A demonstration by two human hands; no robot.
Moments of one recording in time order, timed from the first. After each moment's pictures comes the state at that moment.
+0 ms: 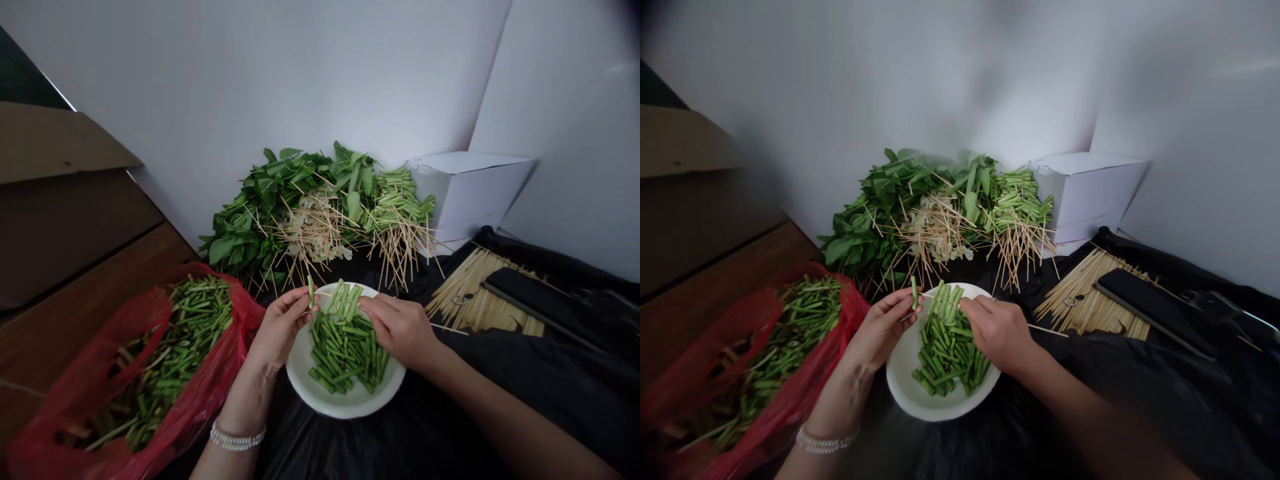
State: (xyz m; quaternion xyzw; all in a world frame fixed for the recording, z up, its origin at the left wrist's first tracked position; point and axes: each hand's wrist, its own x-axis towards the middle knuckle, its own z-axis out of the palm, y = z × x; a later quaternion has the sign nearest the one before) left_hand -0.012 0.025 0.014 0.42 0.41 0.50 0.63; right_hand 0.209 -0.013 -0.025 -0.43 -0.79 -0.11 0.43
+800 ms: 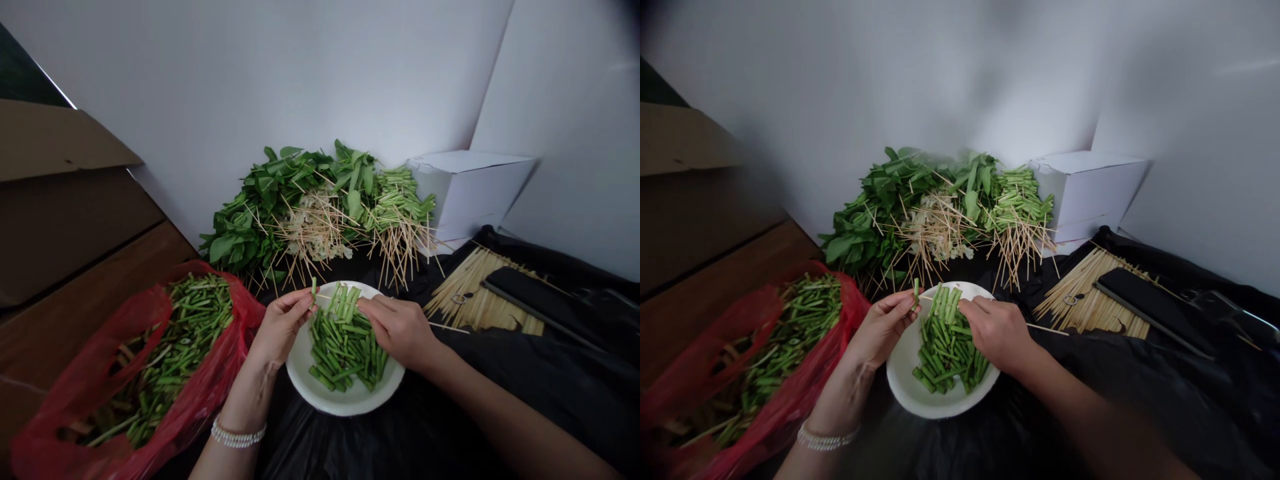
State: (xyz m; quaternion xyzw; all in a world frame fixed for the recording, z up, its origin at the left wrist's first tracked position) left_hand -0.010 0.025 0.011 0.39 0.41 0.52 0.64; right_hand 0.208 -0.014 -0.024 -0.42 -0.80 -0.11 0.41
